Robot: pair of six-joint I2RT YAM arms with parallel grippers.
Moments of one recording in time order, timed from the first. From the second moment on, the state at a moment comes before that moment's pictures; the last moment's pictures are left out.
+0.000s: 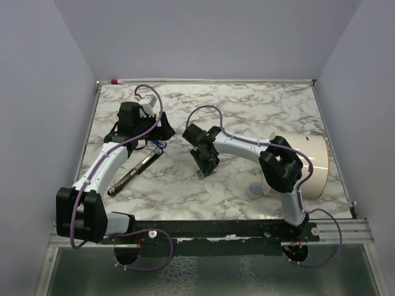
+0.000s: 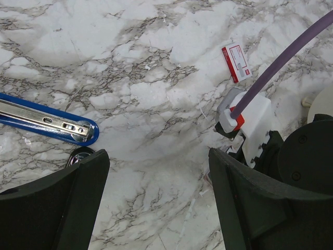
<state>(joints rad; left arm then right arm) -0.17 1.30 0.95 -0.26 0.40 -0.26 0.89 2.06 1.55 -0.86 0.06 0.37</state>
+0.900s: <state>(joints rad) -0.17 1.30 0.95 -0.26 0.40 -0.26 0.90 1.99 1.55 -0.85 0.08 0.38</state>
